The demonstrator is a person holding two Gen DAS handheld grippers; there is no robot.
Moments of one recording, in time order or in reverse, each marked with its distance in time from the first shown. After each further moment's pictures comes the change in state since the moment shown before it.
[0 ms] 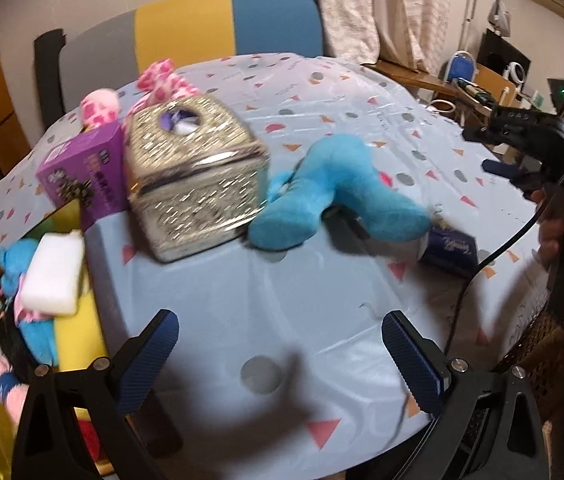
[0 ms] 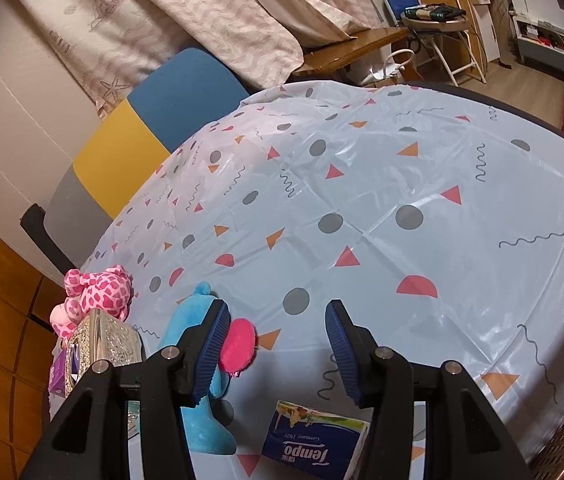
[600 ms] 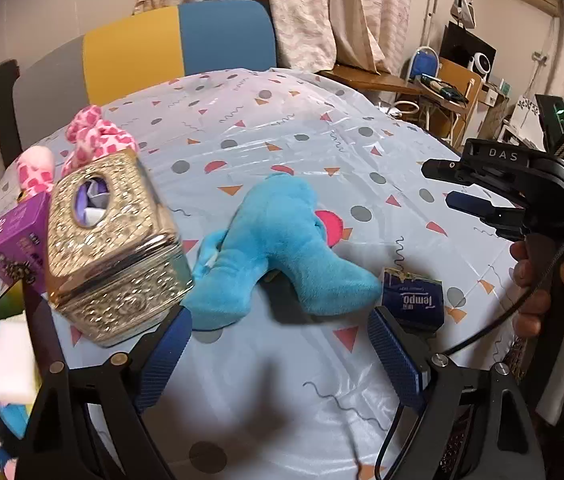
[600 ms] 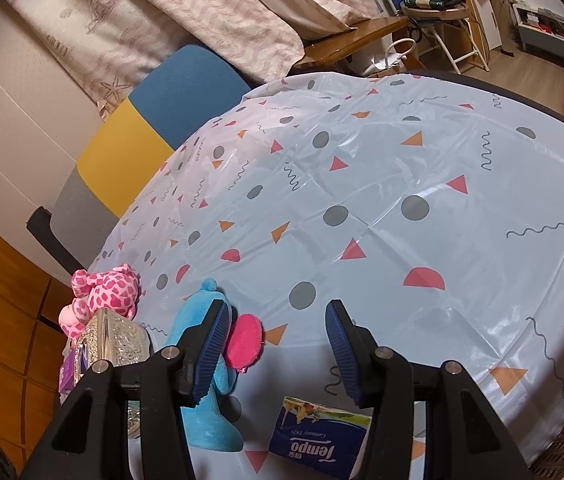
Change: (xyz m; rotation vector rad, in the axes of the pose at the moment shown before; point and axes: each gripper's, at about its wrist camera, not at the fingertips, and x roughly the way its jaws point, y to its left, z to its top) left arm 0.025 -0.044 0.064 0.094 -0.025 -0.101; right arm 0.002 -0.003 0.000 0.028 0.022 0.033
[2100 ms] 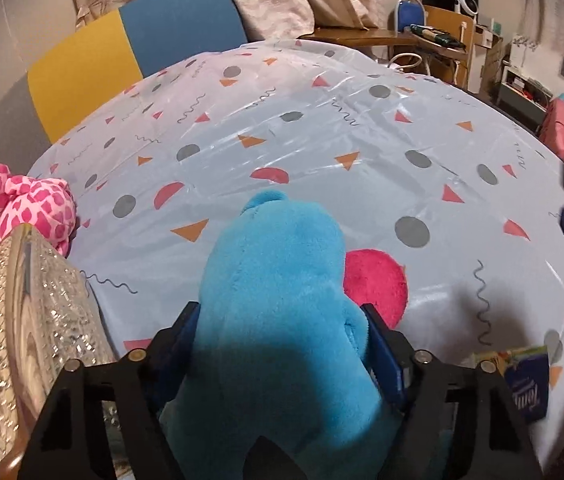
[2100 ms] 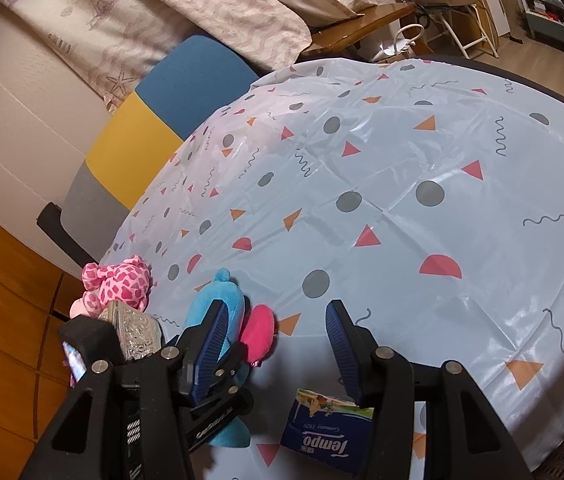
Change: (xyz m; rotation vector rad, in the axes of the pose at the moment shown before) left arm 0.146 -0.024 0.063 0.192 0.069 0.086; right arm 0.008 -0.001 0.000 0.017 0.042 0.044
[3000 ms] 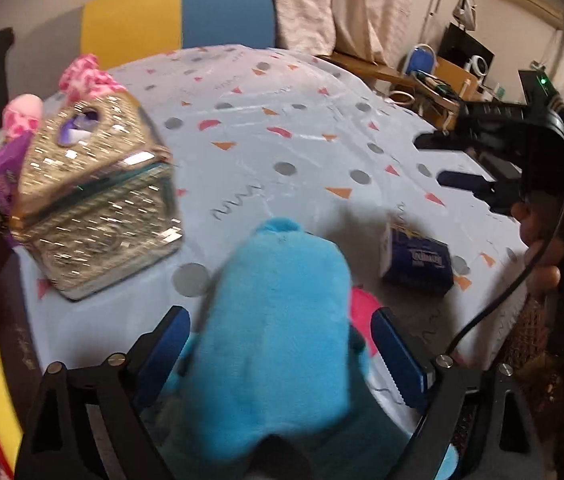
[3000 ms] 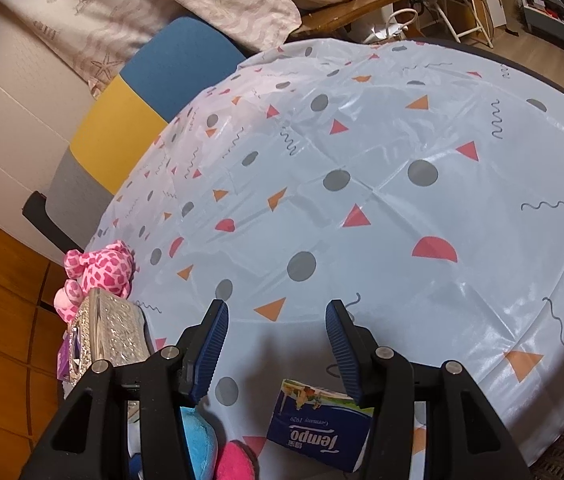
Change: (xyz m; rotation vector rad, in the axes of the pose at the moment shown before) left arm -0.111 0.024 -0.118 -0.237 -0.041 -0.153; right arm 0.015 -0.004 -0.003 0.004 0.070 -0.057
